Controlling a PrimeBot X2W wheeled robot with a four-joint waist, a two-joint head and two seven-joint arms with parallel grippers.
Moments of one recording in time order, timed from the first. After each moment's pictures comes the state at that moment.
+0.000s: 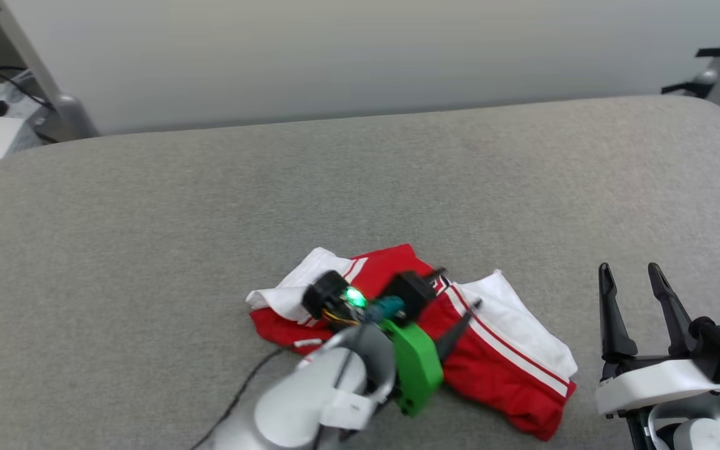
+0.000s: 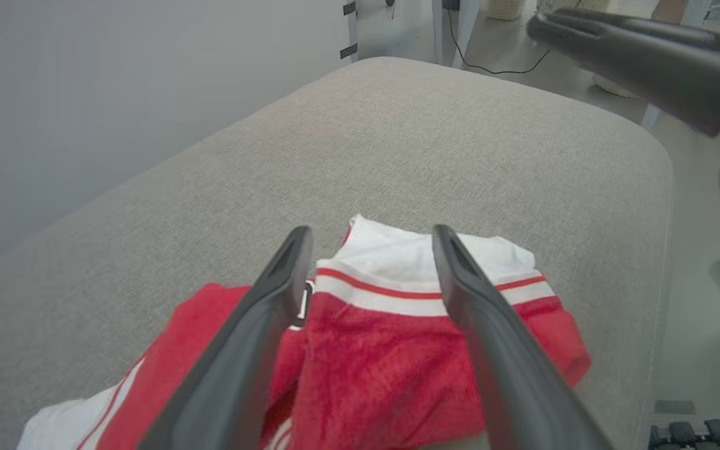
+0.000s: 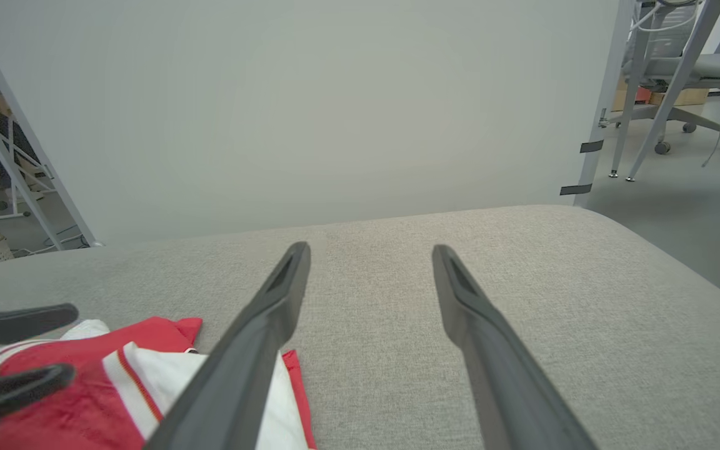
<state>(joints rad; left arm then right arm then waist) -0.59 0.09 -0.98 0.53 -0.50 -0.07 -0.11 -0.02 -0.05 -0.05 0.08 0.17 0.13 -0.25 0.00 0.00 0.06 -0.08</state>
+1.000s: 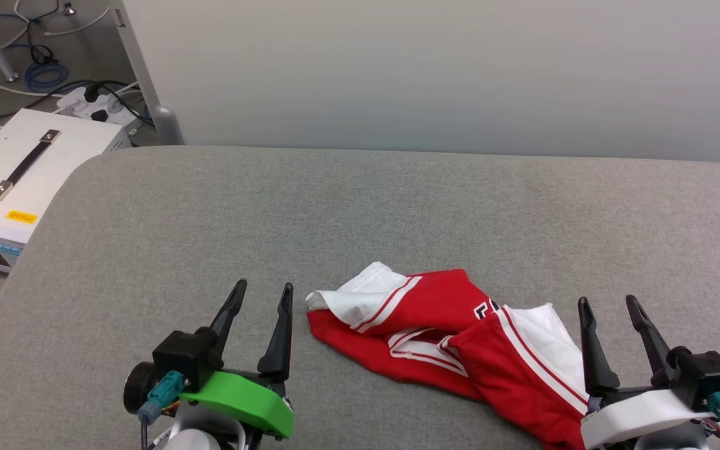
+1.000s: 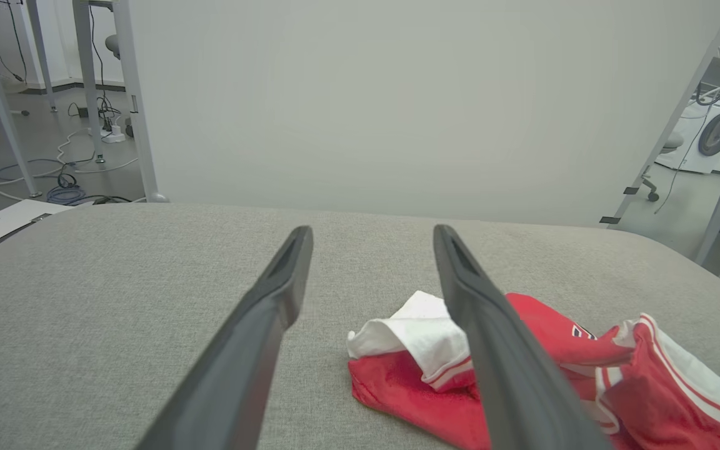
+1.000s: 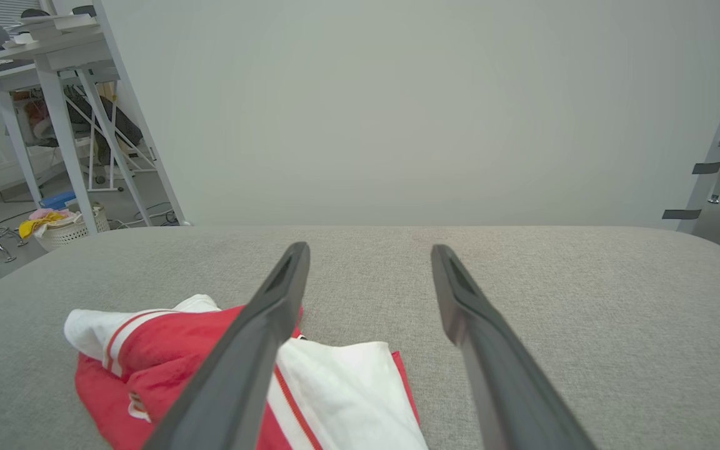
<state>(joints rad) -0.07 0.24 -0.38 0.10 -0.45 0.06 -0.26 0.05 -0.05 0.00 0.08 0.16 0.13 -0.26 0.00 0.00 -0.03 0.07</state>
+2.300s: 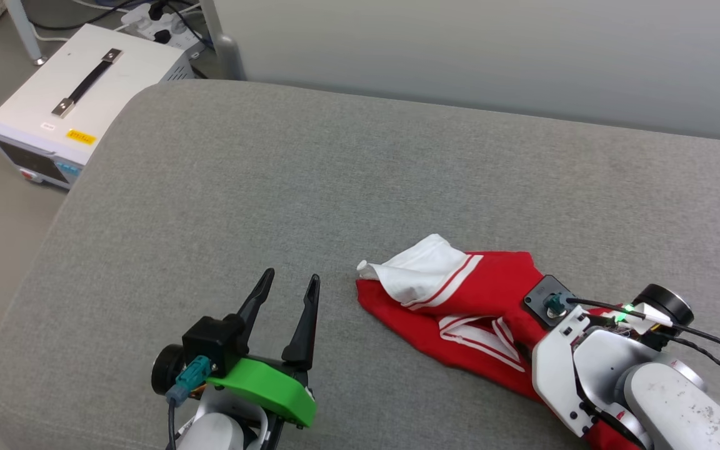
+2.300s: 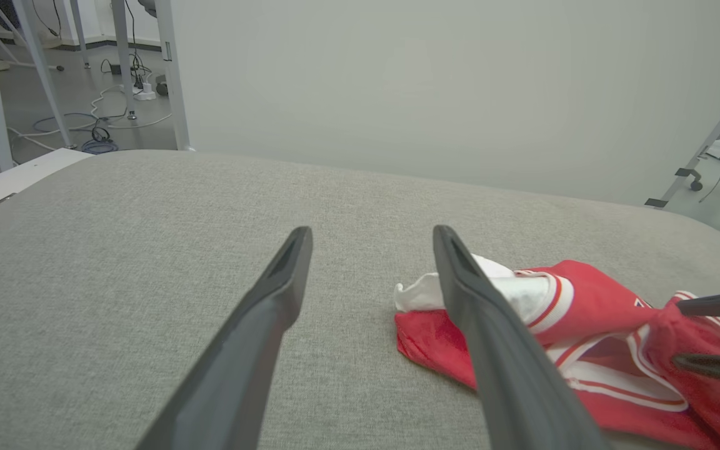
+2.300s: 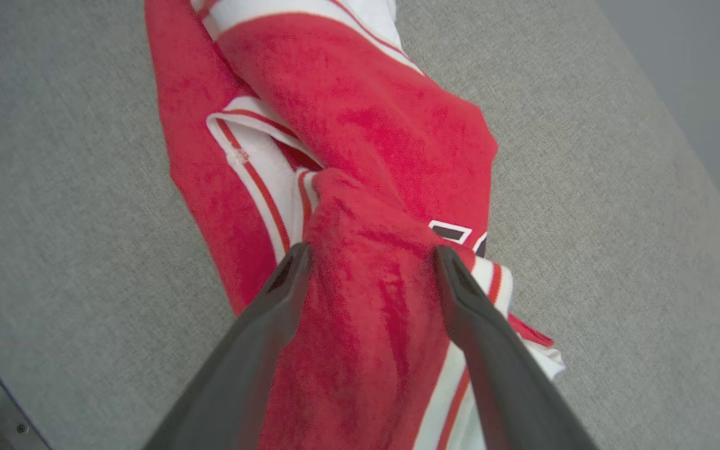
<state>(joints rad) -0.11 0.09 -0.27 0.21 -0.30 -0.10 -0.26 -0.30 -0.45 0.60 0.05 0.24 0.13 0.60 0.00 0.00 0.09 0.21</state>
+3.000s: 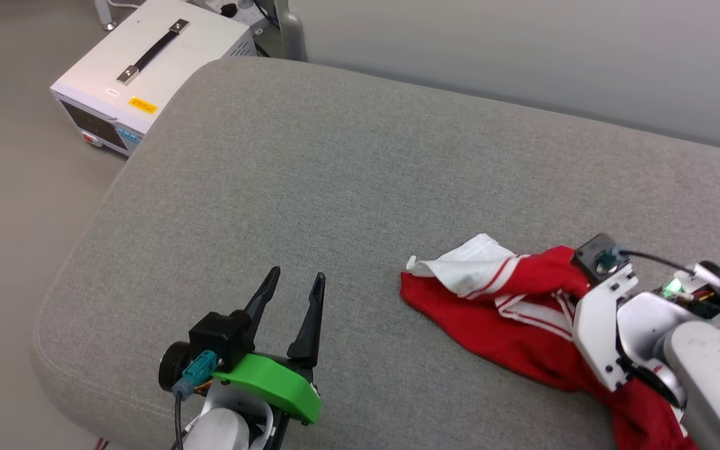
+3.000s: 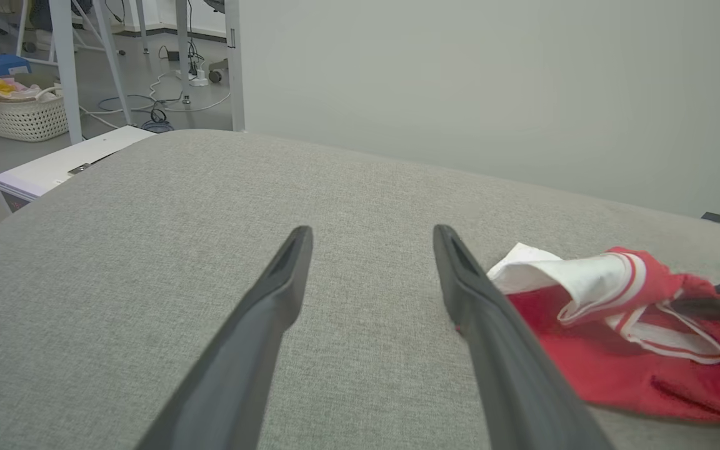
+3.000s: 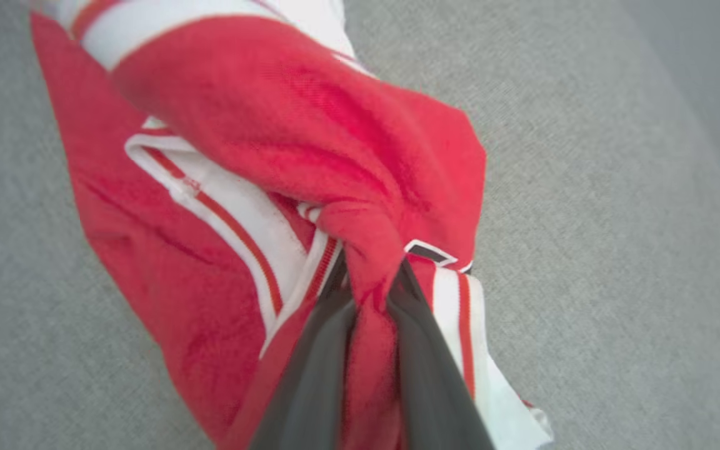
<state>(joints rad) -0.13 0.06 -0.25 0.25 -0.28 -0.12 -0.26 -0.37 -0.47 0.52 0.21 0.30 0.13 0.59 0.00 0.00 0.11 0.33</state>
